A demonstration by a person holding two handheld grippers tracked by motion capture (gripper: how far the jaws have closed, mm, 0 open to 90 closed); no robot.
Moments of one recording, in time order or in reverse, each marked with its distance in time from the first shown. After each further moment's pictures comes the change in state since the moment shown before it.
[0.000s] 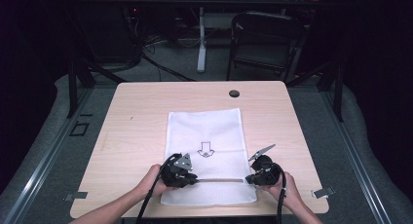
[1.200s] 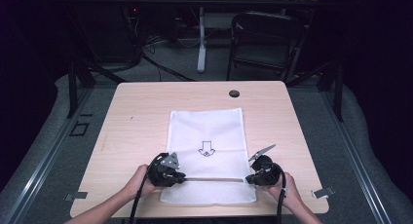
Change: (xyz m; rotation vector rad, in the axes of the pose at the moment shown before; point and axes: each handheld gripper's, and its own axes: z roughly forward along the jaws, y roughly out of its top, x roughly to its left) left arm 0.008 -0.025 -0.022 0.016 0.027 -0.029; right arm 0.000 0.000 0.000 0.003 -0.006 0.000
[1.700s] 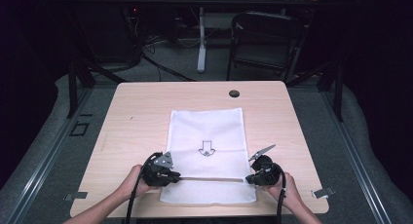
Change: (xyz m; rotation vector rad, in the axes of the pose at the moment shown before) left arm 0.004 -0.011 -0.011 -0.013 0.010 -0.027; right arm 0.000 0.000 0.000 0.005 0.000 -0.002
